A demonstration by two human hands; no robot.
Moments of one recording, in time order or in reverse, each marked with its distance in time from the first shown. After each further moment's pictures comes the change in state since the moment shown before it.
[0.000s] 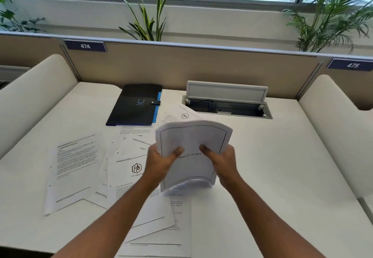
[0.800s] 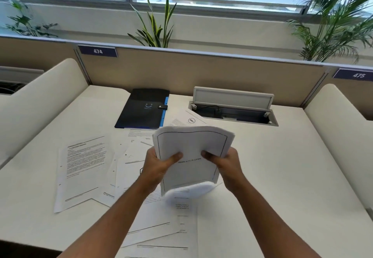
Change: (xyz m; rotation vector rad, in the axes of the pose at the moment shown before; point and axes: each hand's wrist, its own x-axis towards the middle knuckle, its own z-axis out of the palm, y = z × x) left_hand -0.003 0.000 -0.035 -0.078 -0.092 -0.069; right_hand -0.004 -0.010 0.012 0.038 -0.136 -0.001
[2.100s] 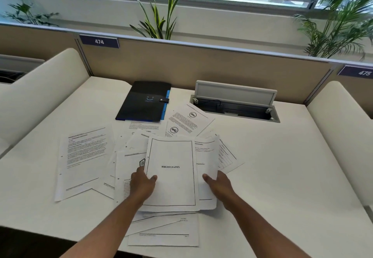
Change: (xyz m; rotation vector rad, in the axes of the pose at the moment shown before) left_hand -0.004 -0.113 -0.048 0.728 0.282 -0.447; right_hand -0.024 0.101 -0.023 -0.554 0.061 0.481
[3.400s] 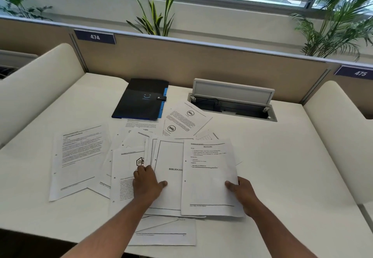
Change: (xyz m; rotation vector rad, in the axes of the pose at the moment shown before) left_hand -0.006 0.007 0.024 0.537 0.073 0.209; right_hand 0.021 0.067 -0.063 0.240 0.070 0.089
